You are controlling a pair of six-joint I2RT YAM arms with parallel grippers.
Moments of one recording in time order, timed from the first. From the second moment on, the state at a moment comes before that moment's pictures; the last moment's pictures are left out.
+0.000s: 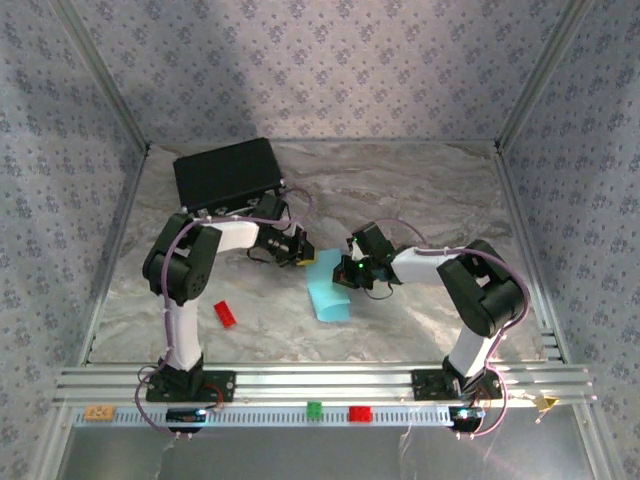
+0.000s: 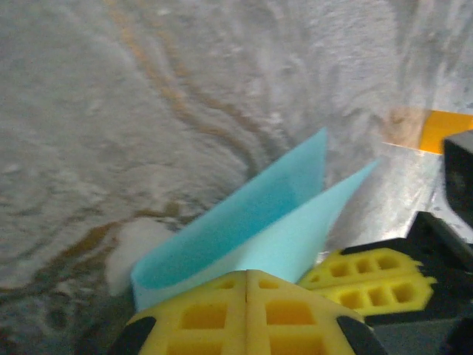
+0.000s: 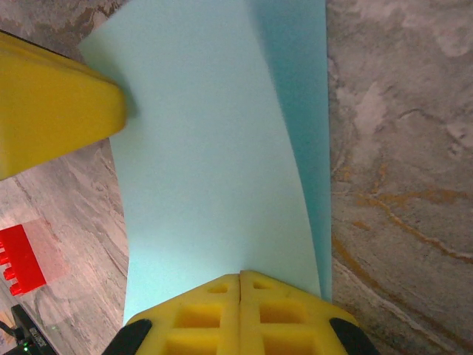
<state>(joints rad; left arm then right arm) -0.47 2.00 1.13 -0.27 0.75 -0.57 0.60 1.73 0.78 -0.04 -0.43 0.79</state>
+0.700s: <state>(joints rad) -0.41 2.04 1.22 -0.32 0.65 -0.60 0.60 1.73 0.78 -0.04 -0.43 0.79</state>
